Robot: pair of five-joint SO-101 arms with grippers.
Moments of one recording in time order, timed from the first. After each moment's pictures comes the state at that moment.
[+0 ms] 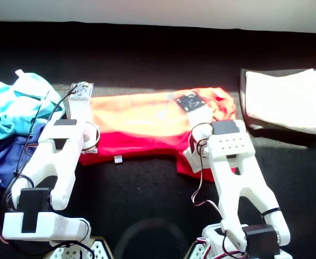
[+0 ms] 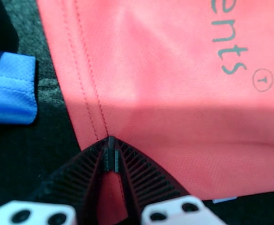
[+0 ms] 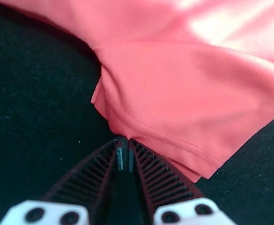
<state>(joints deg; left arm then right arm) -8.8 -1.1 43.1 42.2 -2.9 -15.0 -19.3 37.2 72.6 20.4</state>
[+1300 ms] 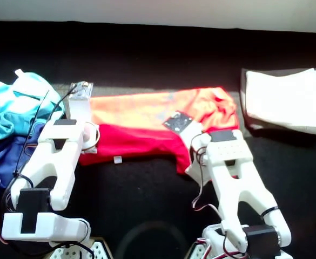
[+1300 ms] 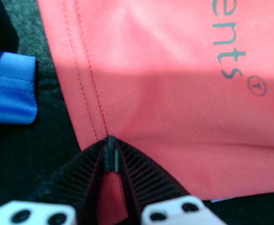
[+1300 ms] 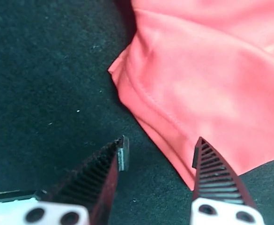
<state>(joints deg) -8.8 -1.1 43.1 42.2 -2.9 -14.4 -19.3 47.1 65.9 38.5</state>
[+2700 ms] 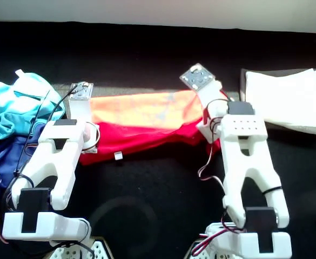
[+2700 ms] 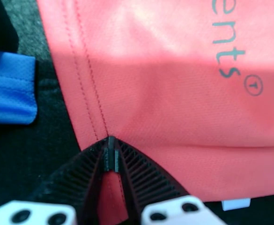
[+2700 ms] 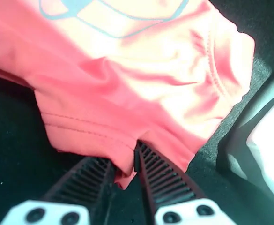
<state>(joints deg) -8.8 -1.1 43.1 42.2 -2.9 -7.5 -7.3 20.4 61.8 38.9</state>
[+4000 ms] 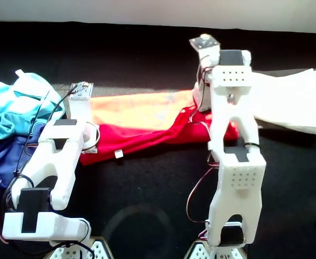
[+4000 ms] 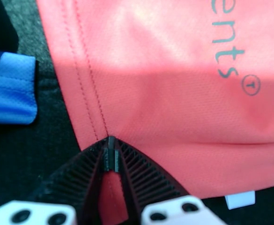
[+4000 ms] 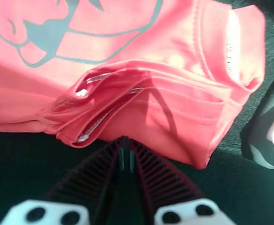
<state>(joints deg) -8.8 -1.1 43.1 42.2 -2.9 -9.3 36.0 -42.9 100.4 18.3</state>
